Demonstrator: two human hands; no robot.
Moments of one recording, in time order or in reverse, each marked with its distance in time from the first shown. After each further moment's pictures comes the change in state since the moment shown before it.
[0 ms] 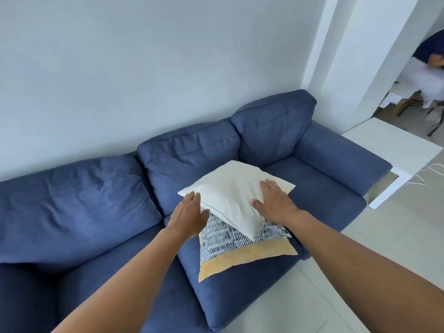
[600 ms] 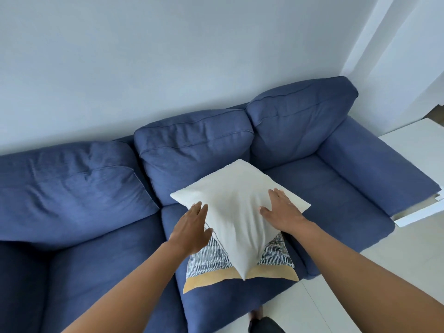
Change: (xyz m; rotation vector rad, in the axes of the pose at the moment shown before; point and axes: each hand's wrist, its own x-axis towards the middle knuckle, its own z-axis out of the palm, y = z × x) left_hand 0.090 -0.004 0.080 0.077 -0.184 -0.082; right_hand 0.146 0.080 0.029 0.049 -0.216 0.000
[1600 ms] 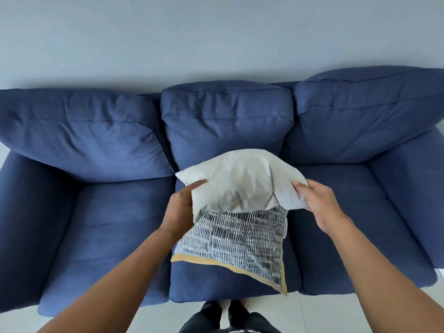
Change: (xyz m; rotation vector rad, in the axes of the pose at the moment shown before) left_hand 0.019 0.027 0.004 -0.543 0.488 -0.296; right_hand 0.092 0.059 -0.060 0.910 -0.066 0.094
